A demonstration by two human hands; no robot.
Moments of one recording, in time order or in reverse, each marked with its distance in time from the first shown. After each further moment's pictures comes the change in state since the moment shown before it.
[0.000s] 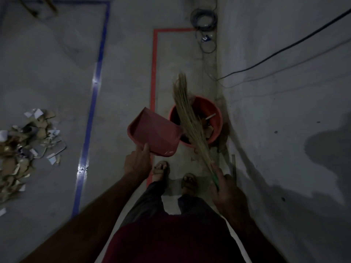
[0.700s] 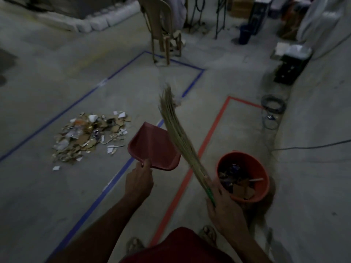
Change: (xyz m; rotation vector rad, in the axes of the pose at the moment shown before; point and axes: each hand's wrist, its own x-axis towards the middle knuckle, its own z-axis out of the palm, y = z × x) left_hand -0.186 -0.142 -0.019 -0.250 0.459 -0.474; right_hand -0.044 -0.139 0.017 -0.191 -0.038 -0.617
